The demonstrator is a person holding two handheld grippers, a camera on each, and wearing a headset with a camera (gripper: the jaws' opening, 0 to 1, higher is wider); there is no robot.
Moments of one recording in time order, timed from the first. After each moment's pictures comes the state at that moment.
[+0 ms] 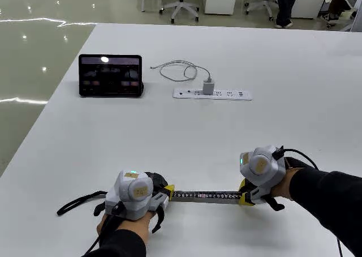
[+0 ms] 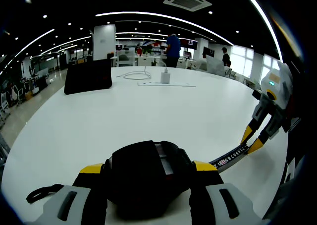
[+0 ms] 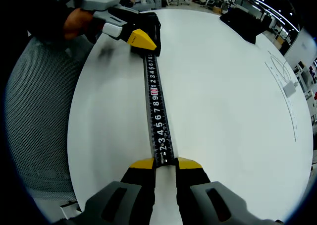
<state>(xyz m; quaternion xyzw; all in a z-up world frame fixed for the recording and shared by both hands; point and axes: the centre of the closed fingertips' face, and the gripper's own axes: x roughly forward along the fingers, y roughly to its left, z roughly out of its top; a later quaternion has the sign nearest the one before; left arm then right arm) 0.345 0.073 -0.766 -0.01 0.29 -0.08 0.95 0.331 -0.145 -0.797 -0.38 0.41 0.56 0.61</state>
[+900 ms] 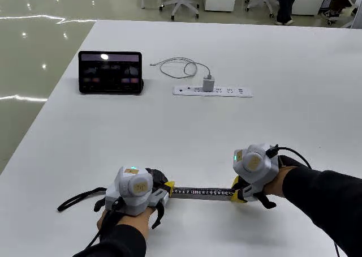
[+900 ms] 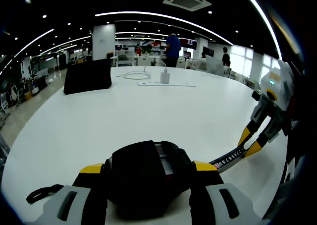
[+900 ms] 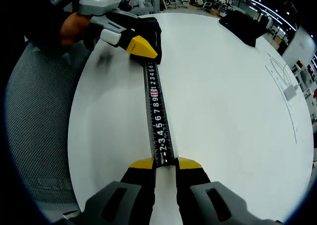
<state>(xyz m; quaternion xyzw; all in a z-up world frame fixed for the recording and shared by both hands) 0.345 0.073 -0.766 -0.01 0.29 -0.08 0.95 0.326 -0.126 -0.797 -0.37 0.40 0.56 0.63</state>
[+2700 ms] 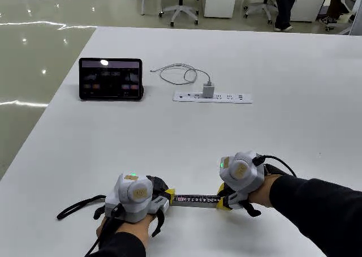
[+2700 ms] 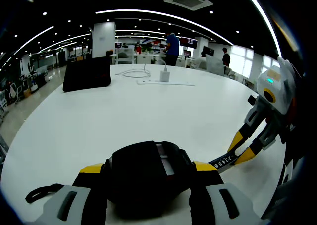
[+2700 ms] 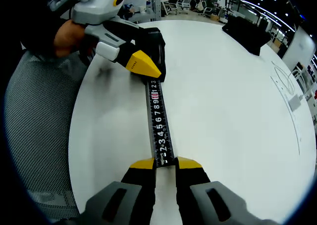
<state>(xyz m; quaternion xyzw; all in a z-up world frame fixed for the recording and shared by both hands) 0.344 0.073 -0.767 -0.01 0.30 -0.08 0.95 0.326 -0.085 -0.797 -0.34 0.39 0.57 0.64</state>
